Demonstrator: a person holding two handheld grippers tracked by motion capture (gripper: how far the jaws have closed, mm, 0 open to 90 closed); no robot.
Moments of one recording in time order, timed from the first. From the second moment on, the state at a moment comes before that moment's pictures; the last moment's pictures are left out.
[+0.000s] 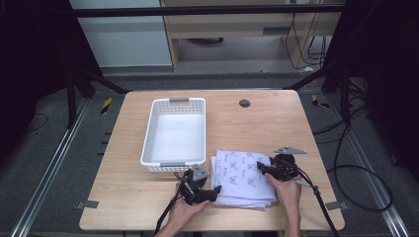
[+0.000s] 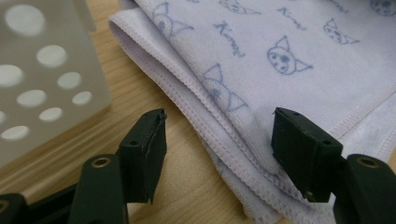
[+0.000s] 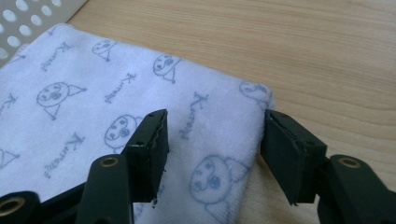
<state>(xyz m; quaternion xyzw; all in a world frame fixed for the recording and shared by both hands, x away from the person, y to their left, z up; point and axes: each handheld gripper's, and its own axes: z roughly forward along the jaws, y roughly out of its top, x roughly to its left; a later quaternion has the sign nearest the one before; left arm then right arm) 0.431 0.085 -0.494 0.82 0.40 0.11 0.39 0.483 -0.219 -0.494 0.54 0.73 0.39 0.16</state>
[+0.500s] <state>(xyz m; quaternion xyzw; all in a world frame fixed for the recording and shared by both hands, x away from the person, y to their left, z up) 0.433 0.080 -0.499 0.83 0.40 0.10 0.39 0.483 -0.215 -0.500 0.55 0.73 0.38 0.16</state>
